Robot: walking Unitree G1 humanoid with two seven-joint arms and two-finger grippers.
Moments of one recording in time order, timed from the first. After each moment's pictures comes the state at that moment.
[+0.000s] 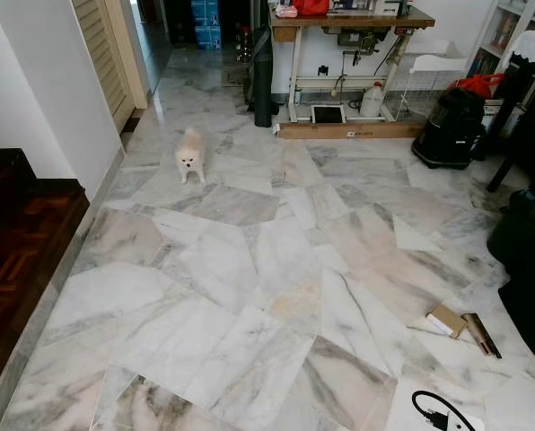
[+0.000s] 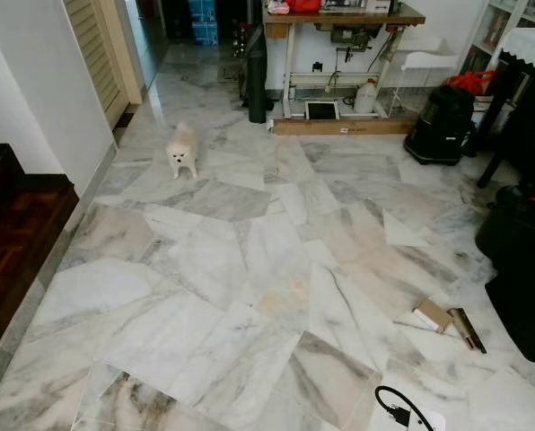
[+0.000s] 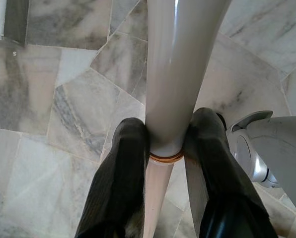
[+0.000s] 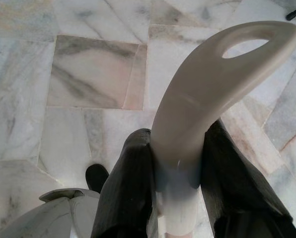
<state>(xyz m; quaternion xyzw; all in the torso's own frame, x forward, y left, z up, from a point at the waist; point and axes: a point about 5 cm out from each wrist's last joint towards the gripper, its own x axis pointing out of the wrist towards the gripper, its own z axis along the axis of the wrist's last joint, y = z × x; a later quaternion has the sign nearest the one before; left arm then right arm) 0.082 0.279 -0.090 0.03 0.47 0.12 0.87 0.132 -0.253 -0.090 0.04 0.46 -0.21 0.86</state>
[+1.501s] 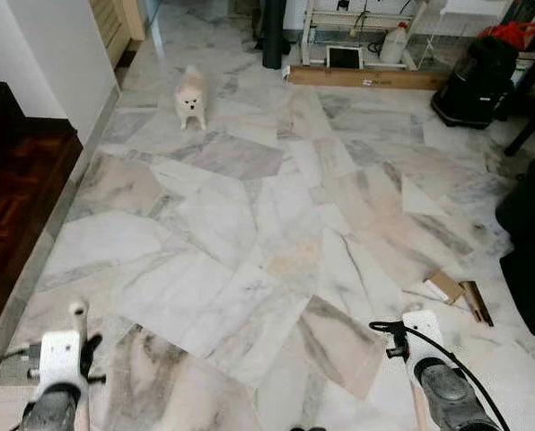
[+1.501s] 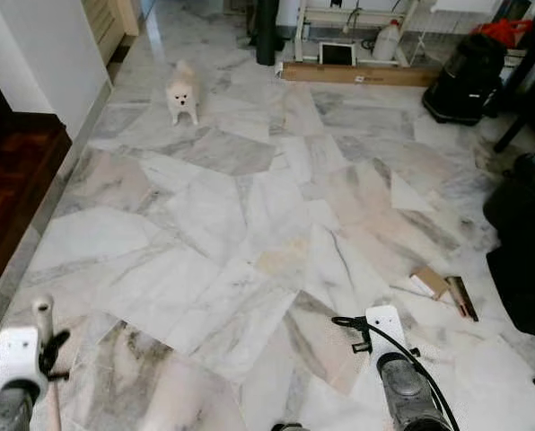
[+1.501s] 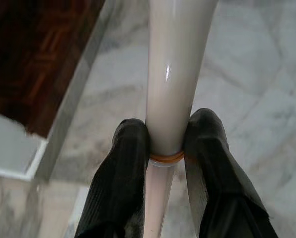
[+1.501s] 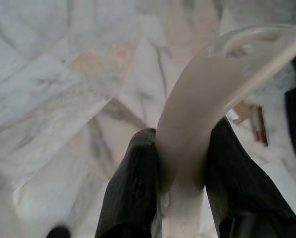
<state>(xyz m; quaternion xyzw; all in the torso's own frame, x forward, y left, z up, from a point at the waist) 0.230 0.294 0.016 0.09 0.14 0.13 0.98 0.259 -0.245 -0.015 -0.16 0.26 -0.04 0.95</state>
